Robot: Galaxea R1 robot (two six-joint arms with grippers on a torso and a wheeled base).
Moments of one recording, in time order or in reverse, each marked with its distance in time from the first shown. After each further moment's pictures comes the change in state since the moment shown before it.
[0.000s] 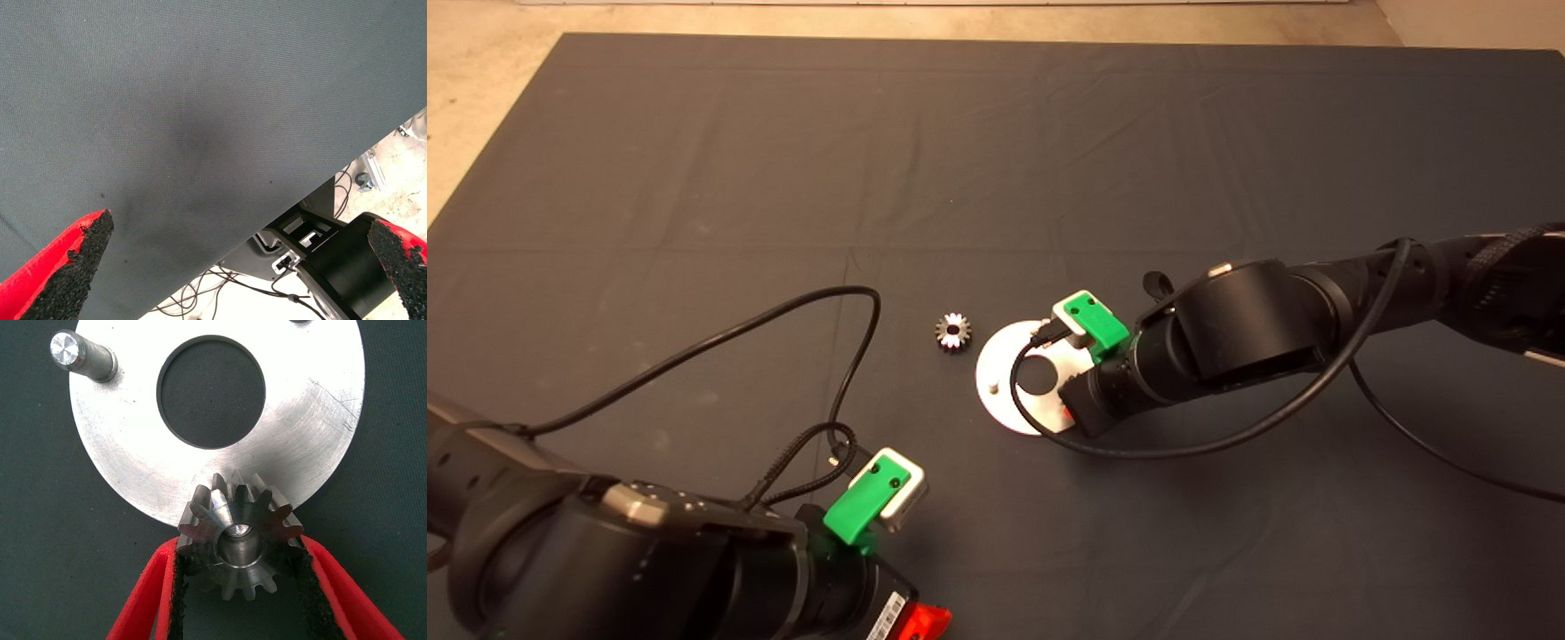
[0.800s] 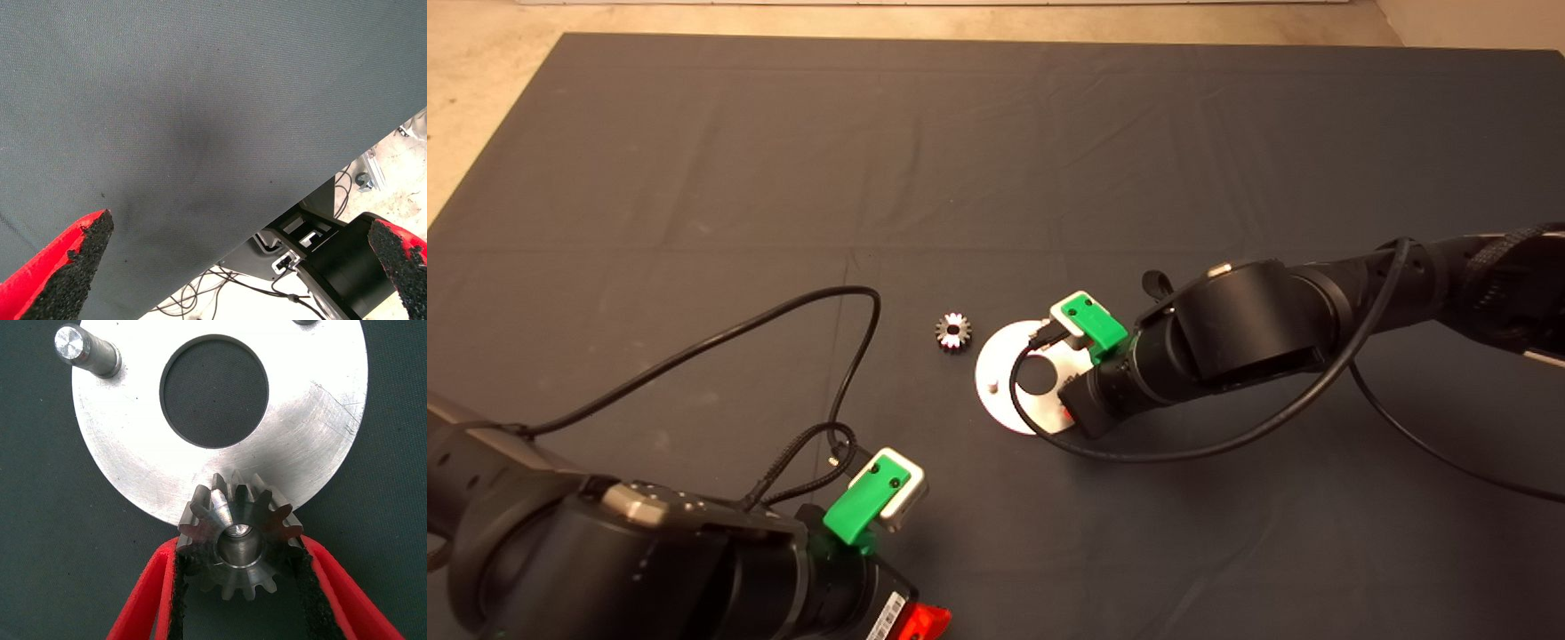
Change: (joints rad) left arm 0.000 0.000 0.000 0.000 0.000 0.000; right arm 0.000 0.000 0.000 0.000 0.001 -0.028
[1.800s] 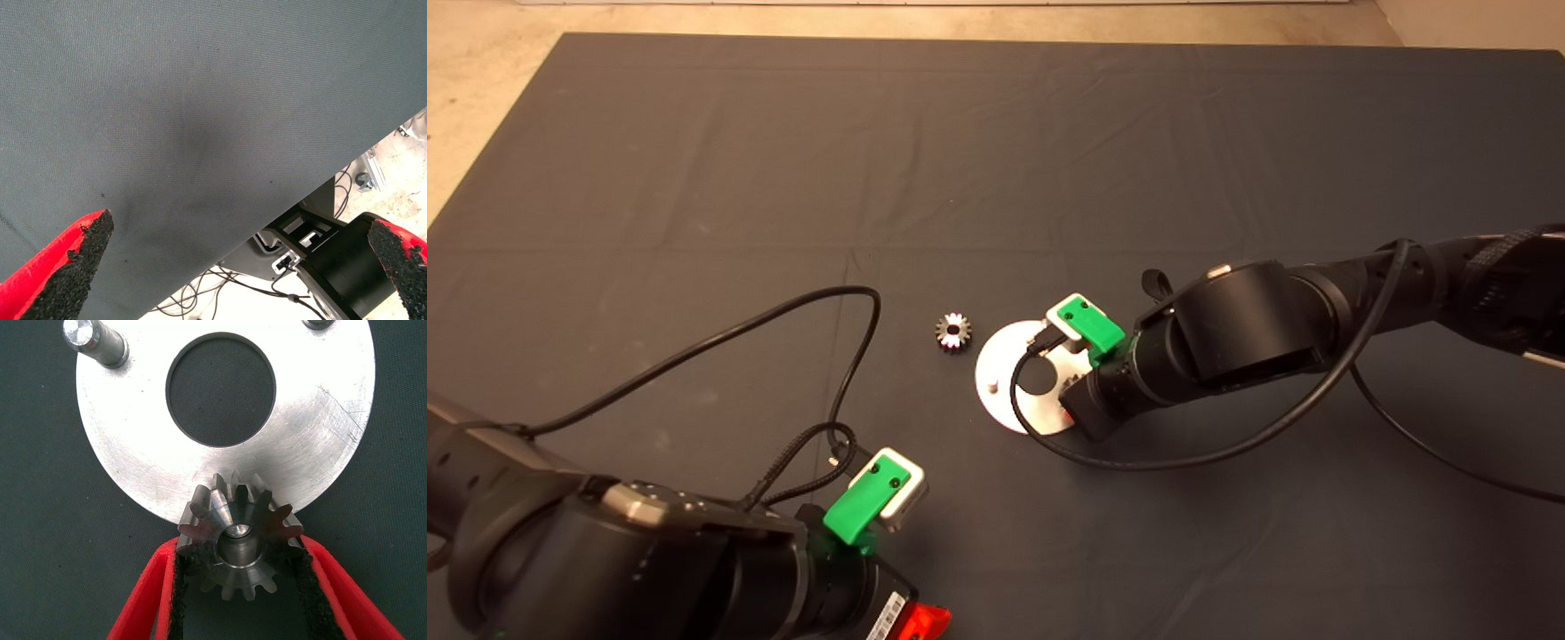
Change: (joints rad) left arm 0.000 0.000 0.000 0.000 0.000 0.000; right arm -0.002 0.000 0.000 0.000 0.000 -0.068
